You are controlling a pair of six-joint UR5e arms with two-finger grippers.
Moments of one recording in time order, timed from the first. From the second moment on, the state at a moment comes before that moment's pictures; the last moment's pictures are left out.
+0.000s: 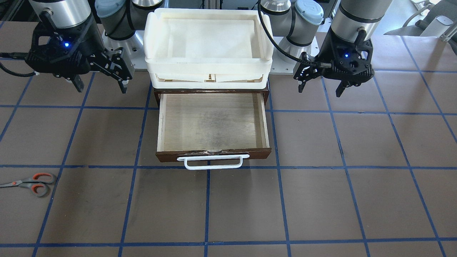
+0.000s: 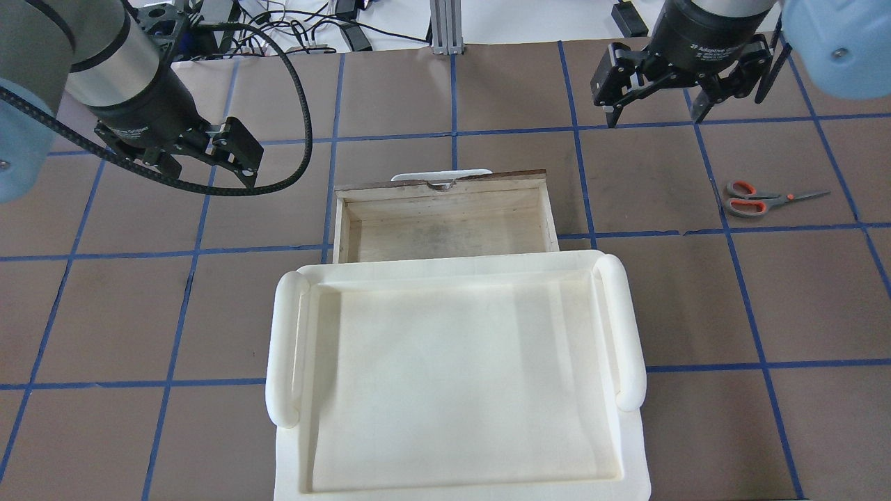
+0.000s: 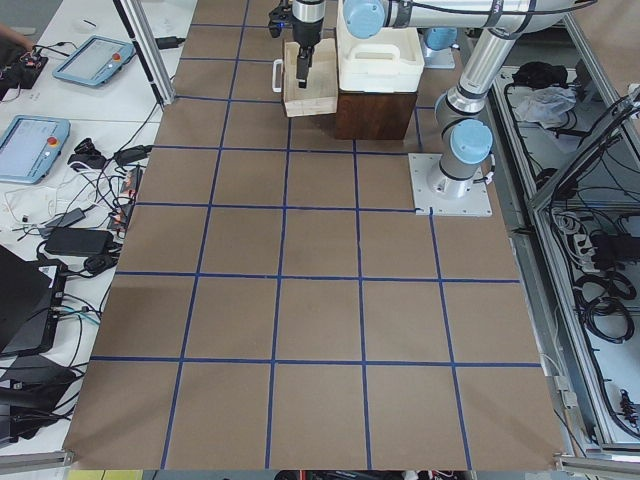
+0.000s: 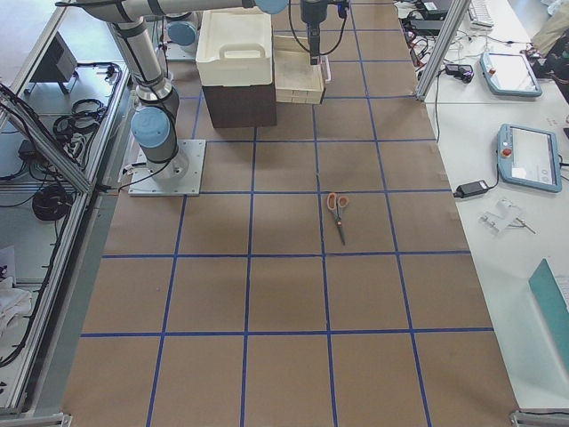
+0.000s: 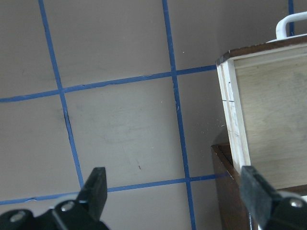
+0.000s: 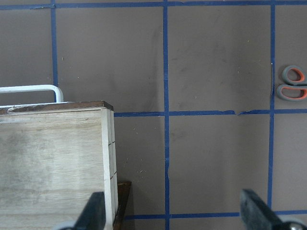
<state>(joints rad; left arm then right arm) -1.53 -1.51 -1.64 -1.51 1.59 0.18 1.61 -1.56 1.48 -1.59 -1.59 0.04</state>
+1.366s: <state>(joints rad) -1.53 -1.51 -1.64 -1.51 1.58 0.18 1.45 -1.55 1.49 -1.58 -1.60 -0.31</state>
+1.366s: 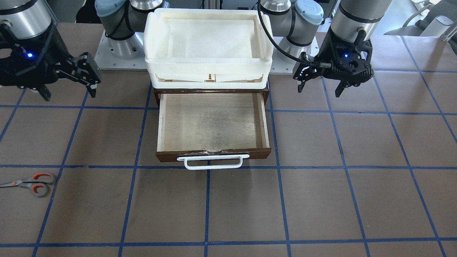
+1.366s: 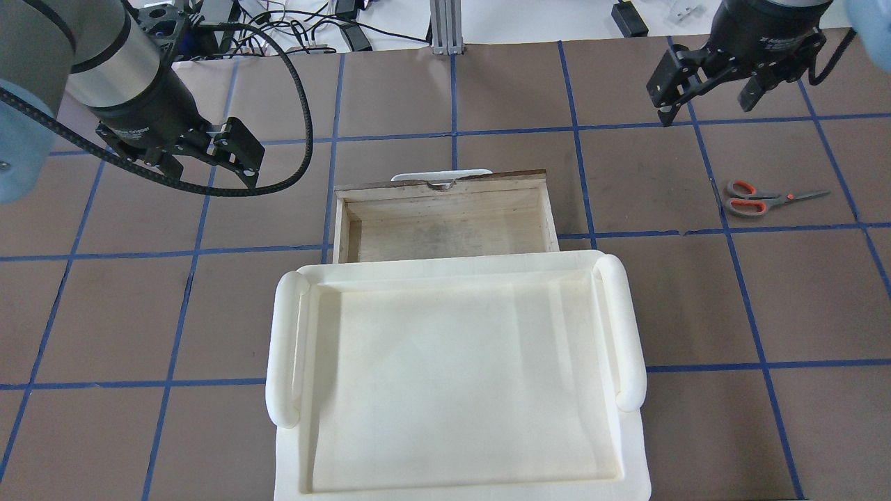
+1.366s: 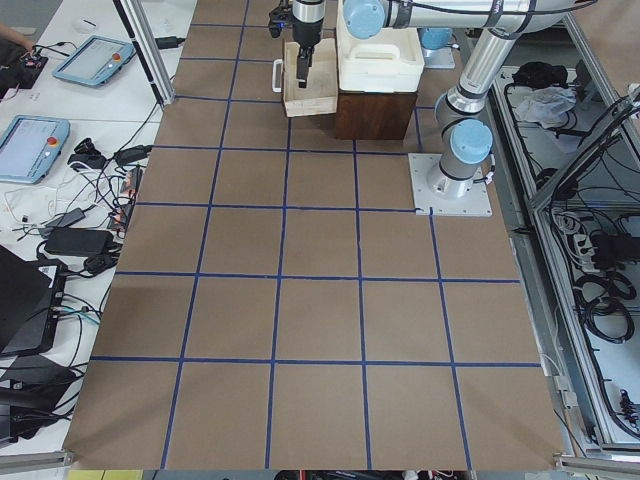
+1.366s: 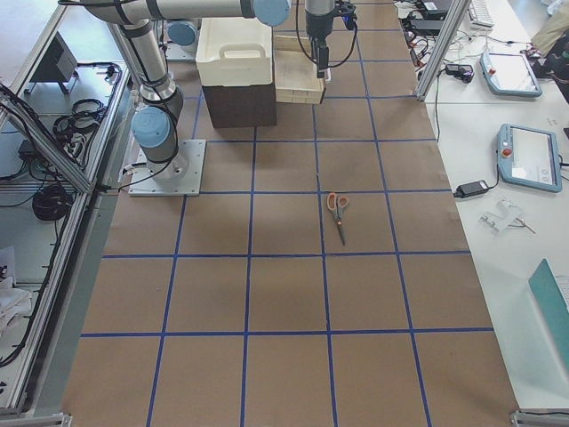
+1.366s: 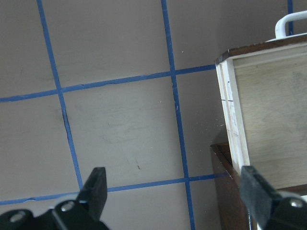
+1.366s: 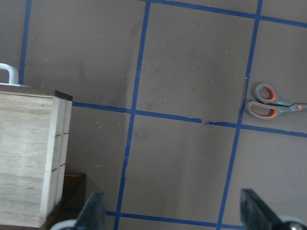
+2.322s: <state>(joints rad) -1.52 -1.51 -1.64 -1.51 1.58 0.18 1.25 -1.38 1.62 -1.77 -1.61 -1.26</state>
